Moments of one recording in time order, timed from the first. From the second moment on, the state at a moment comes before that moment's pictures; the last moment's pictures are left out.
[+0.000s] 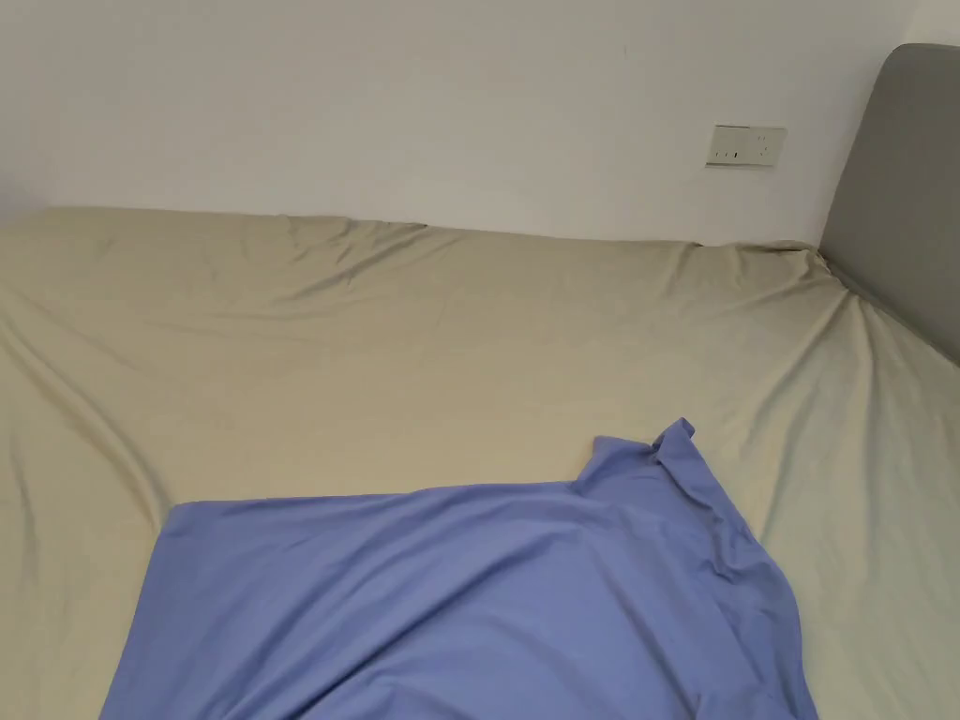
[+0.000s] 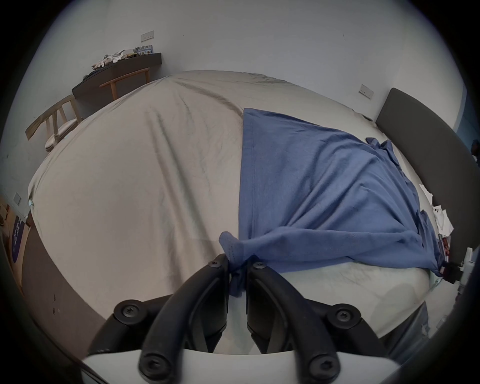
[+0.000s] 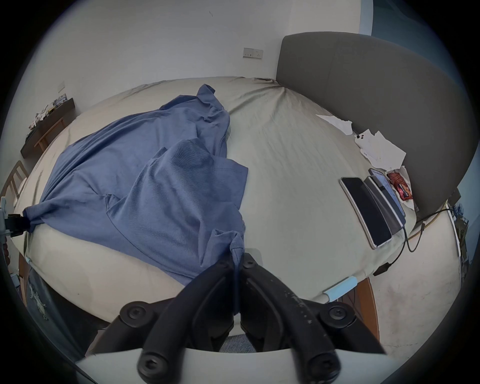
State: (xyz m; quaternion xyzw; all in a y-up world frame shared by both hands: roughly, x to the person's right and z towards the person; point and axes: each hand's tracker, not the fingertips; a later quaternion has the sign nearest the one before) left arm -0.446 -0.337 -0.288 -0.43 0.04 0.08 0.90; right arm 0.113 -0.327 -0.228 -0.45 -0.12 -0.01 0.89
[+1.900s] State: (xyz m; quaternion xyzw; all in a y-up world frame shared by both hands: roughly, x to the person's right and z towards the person) left arm -0.433 -0.327 -0.282 -0.40 0.07 0.18 0.90; right arm 0.093 -0.280 -0.201 -0.35 -0.12 -0.11 0.92
